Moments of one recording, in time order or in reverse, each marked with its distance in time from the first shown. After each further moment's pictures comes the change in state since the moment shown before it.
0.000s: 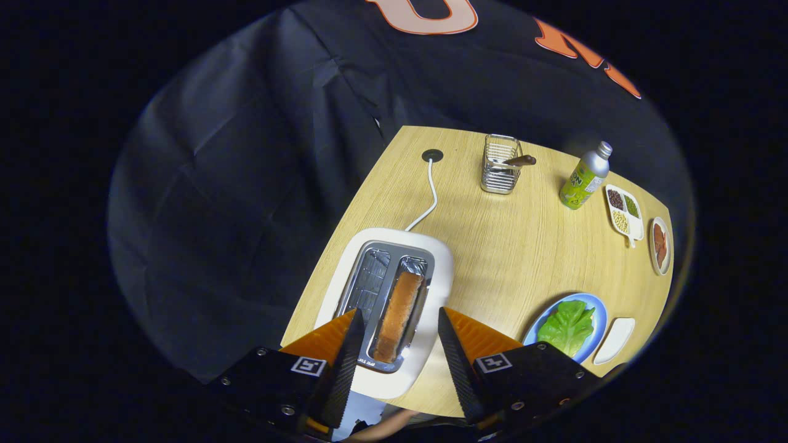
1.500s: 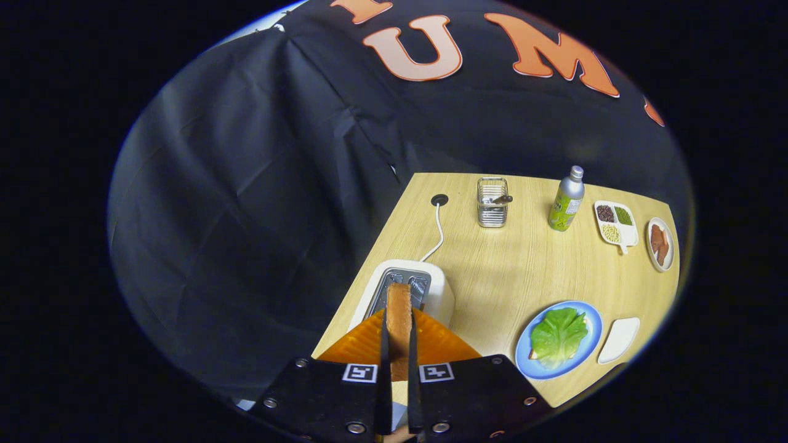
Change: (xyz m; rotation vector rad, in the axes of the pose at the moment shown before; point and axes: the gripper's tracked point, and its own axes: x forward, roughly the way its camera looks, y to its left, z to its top) arm -0.106 -0.017 0.017 0.025 -0.246 0.118
